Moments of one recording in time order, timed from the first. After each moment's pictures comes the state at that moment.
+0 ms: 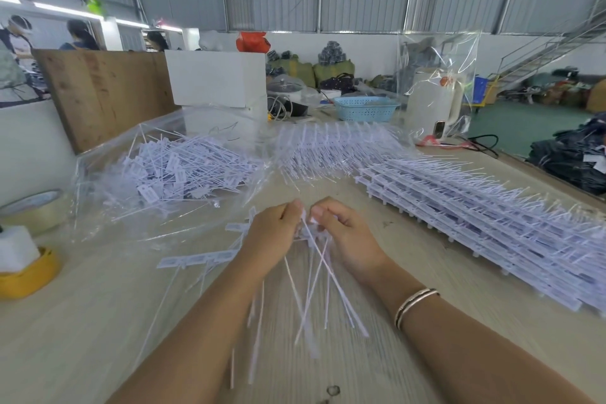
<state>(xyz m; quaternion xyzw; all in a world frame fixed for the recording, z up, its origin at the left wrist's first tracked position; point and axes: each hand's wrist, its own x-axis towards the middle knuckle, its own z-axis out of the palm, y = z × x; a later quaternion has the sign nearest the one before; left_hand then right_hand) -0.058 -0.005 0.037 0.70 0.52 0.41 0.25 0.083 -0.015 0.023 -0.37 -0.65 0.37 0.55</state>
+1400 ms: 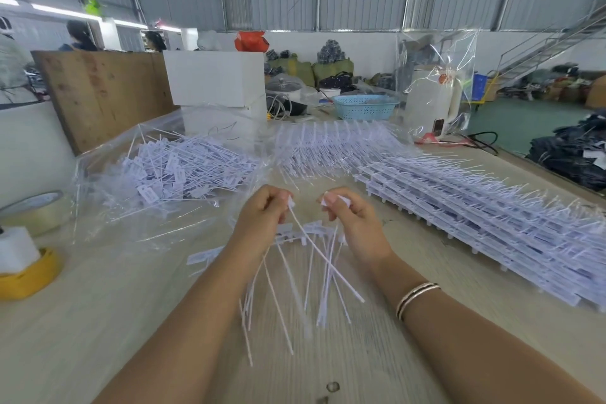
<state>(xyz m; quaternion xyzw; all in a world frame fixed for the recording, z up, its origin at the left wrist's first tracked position) -0.065 0.001 0.035 0.62 0.45 0.54 0.35 0.092 -0.011 0.023 -0.36 -0.61 0.36 0.61</state>
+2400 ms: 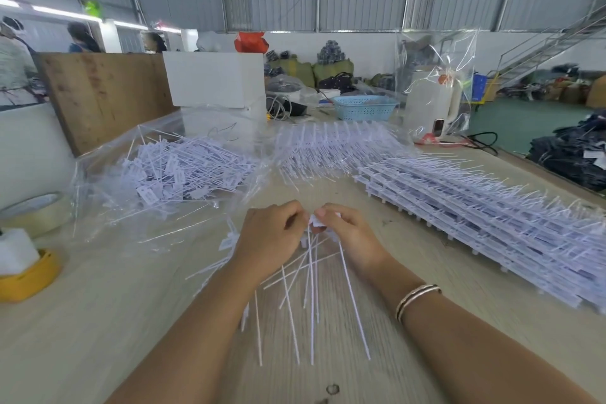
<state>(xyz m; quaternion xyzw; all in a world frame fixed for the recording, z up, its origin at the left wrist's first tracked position) -0.062 -0.011 0.034 0.78 0.48 0.40 0.11 0.089 -0.015 0.021 -0.36 -0.62 0.44 0.54</state>
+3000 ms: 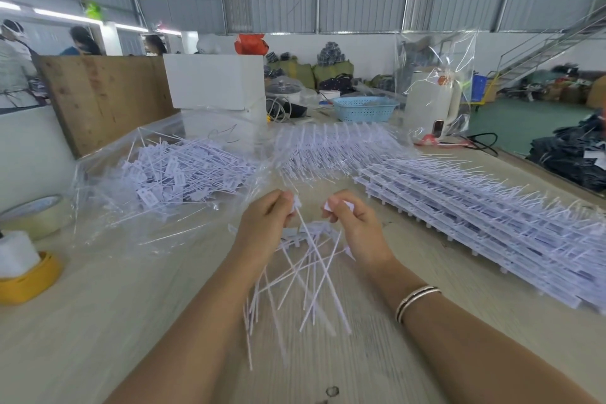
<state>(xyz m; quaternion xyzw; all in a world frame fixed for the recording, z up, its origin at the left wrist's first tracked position) -0.059 -0.012 0.044 0.65 0.46 0.53 0.31 0.094 -0.010 0.022 -0.37 -0.59 0.35 0.63</state>
